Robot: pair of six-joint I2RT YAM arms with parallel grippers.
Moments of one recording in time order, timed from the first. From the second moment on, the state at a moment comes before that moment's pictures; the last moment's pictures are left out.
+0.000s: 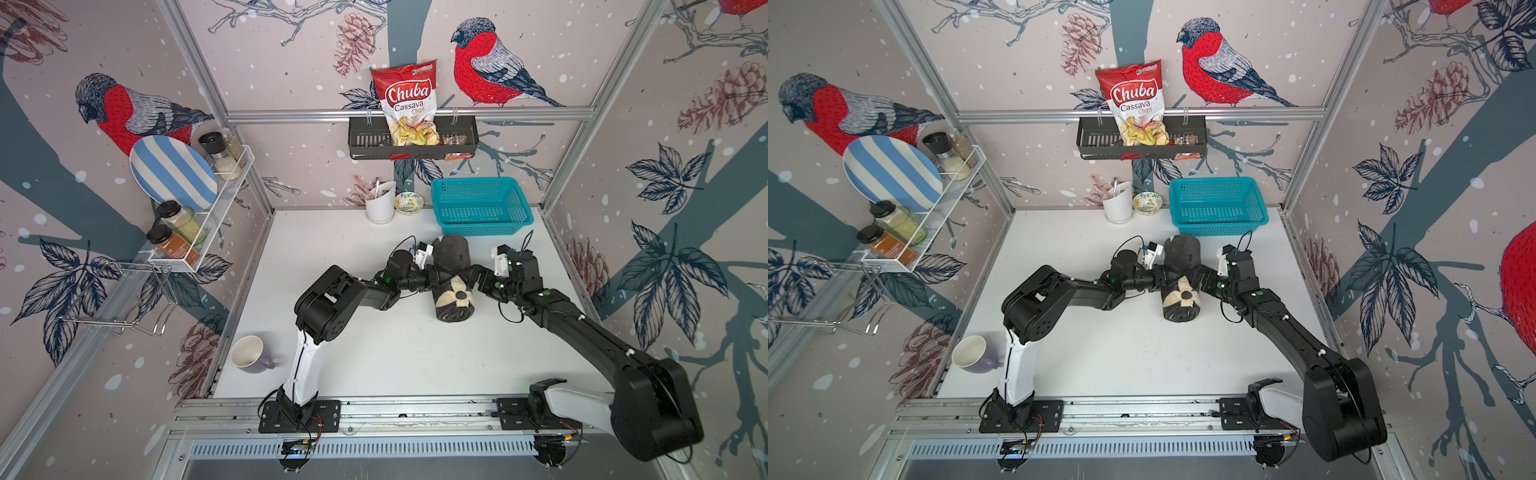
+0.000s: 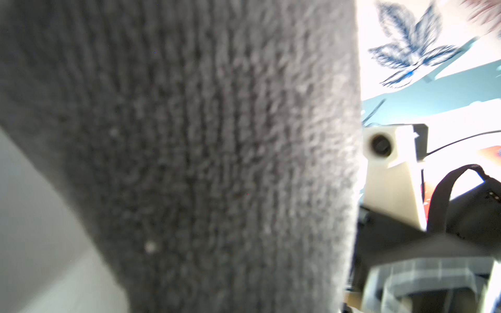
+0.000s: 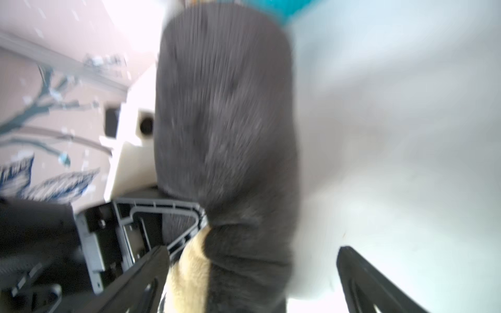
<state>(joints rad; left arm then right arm) -0.66 2.08 1.08 0.79 0.71 -1.08 0.29 1.18 0.71 -0.18 -0.29 0.58</state>
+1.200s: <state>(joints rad) -0.47 1.83 1.04 0.60 0.69 -0.99 0.01 2.31 2.01 -0.57 0.03 0.36</state>
